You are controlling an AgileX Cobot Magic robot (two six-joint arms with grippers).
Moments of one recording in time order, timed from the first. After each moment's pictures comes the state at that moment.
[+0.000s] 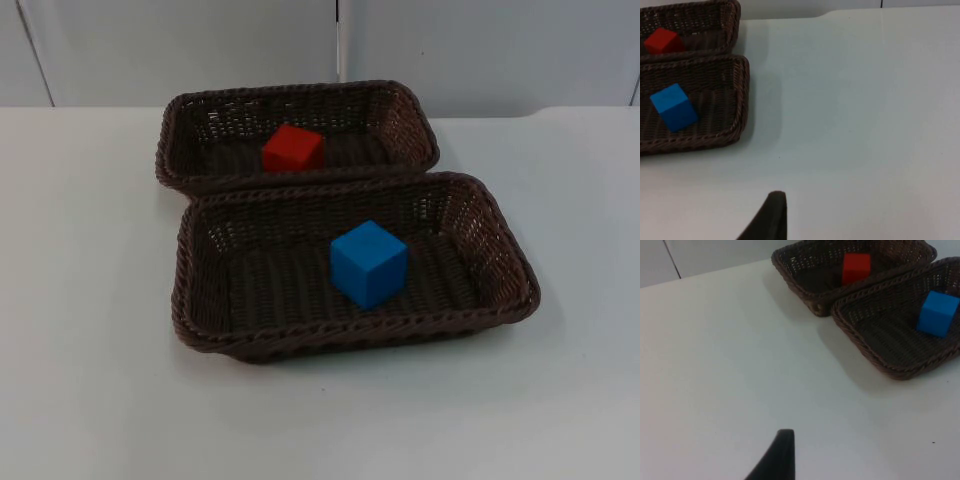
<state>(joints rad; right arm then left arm) 0.08 0.00 -0.52 0.03 1.08 0.03 -0.33 0.00 -0.50 0.04 1.07 0.00</state>
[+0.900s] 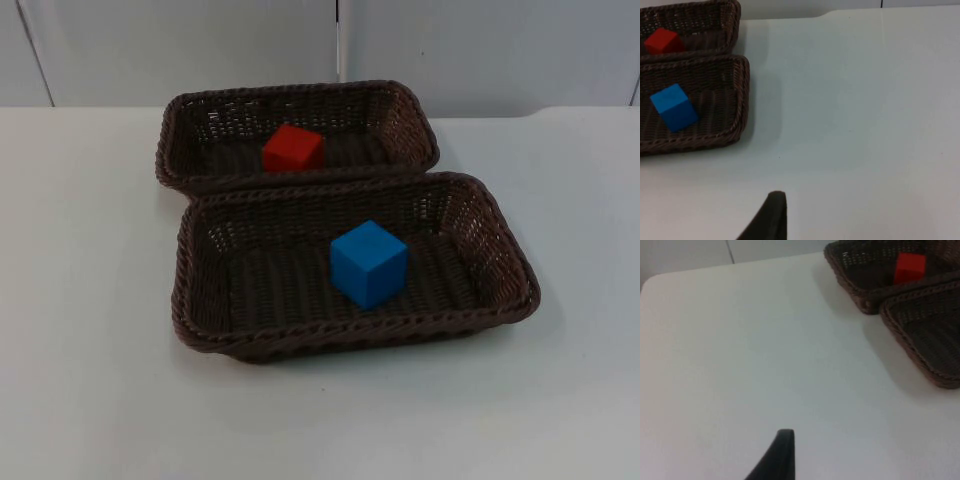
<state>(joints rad) 0.08 0.00 -0.52 0.03 1.08 0.04 -0.15 0.00 -0.50 0.04 1.07 0.00</state>
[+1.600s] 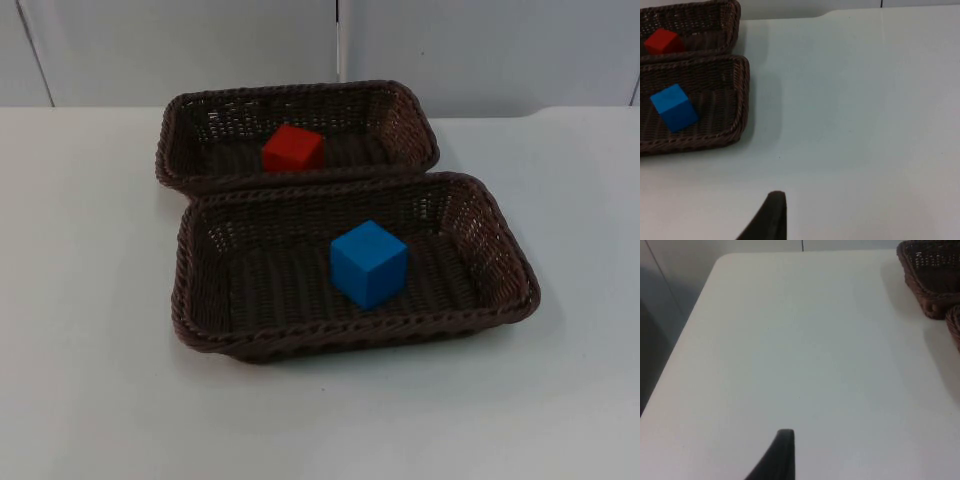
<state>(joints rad) 0.08 0.00 -0.52 0.03 1.08 0.04 0.05 0.00 -0.50 0.04 1.07 0.00</state>
